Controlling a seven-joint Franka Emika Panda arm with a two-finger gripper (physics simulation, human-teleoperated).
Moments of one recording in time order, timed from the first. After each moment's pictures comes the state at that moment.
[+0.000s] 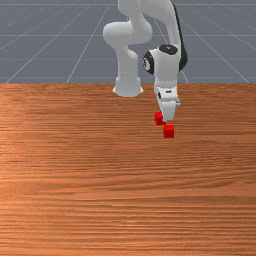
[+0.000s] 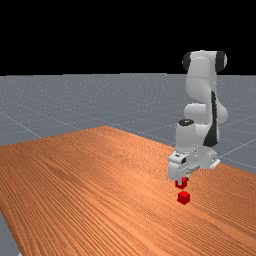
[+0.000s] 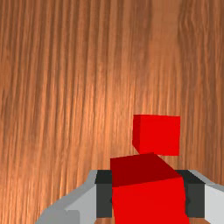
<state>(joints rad) 0.25 0.17 0.11 -2.64 0.03 2.82 -0.51</state>
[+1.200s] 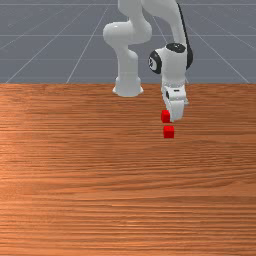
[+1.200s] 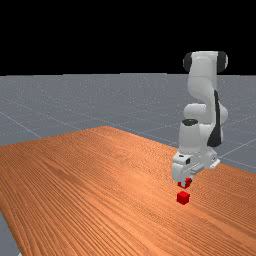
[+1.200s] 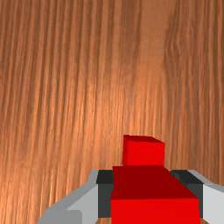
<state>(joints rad) 0.28 0.19 0.12 -2.58 0.02 2.80 -0.48</state>
